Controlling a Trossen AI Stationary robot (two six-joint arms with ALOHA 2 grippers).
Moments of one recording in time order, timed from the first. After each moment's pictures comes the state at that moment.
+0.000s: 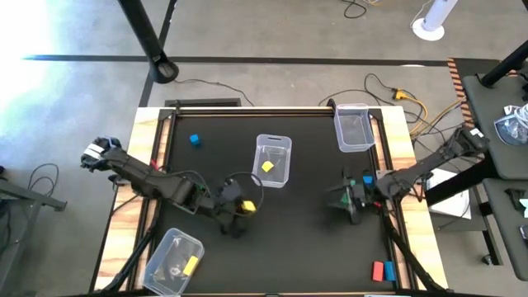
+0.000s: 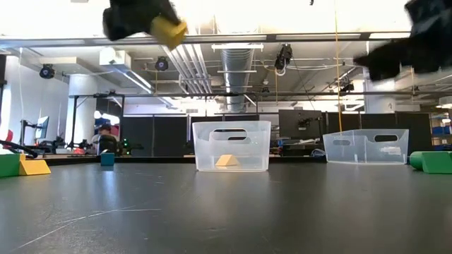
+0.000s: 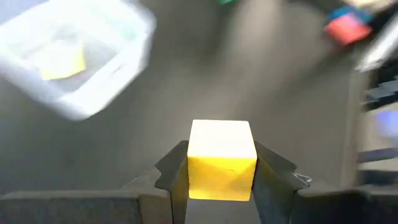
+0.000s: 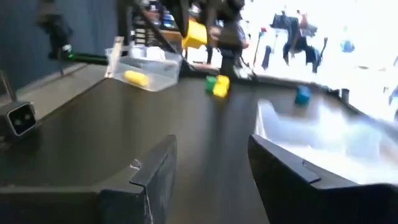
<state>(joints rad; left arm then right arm) -0.42 1.48 1.17 -0.53 -0.39 -0.83 0.48 0.79 0.08 0.58 0.37 -0.11</state>
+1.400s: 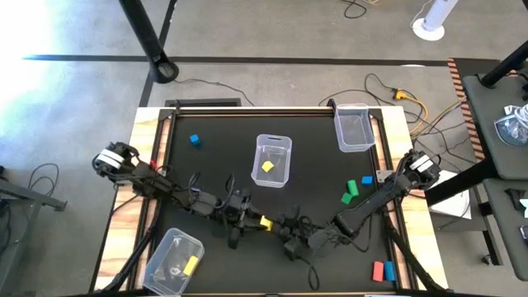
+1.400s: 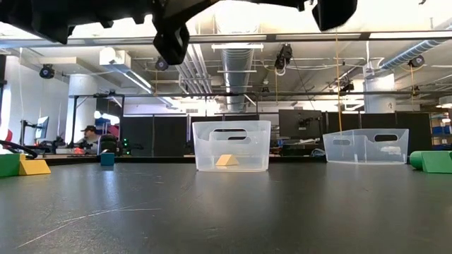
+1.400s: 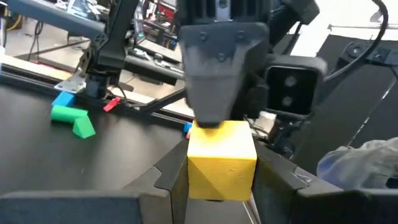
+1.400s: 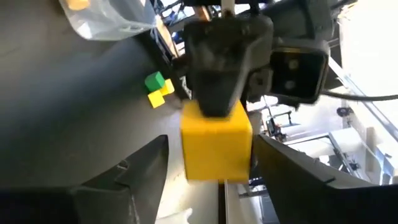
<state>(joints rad) -0.40 1.64 0.66 1.01 -0.19 -0.39 0.58 1.80 1.11 0.40 0.83 -0.90</state>
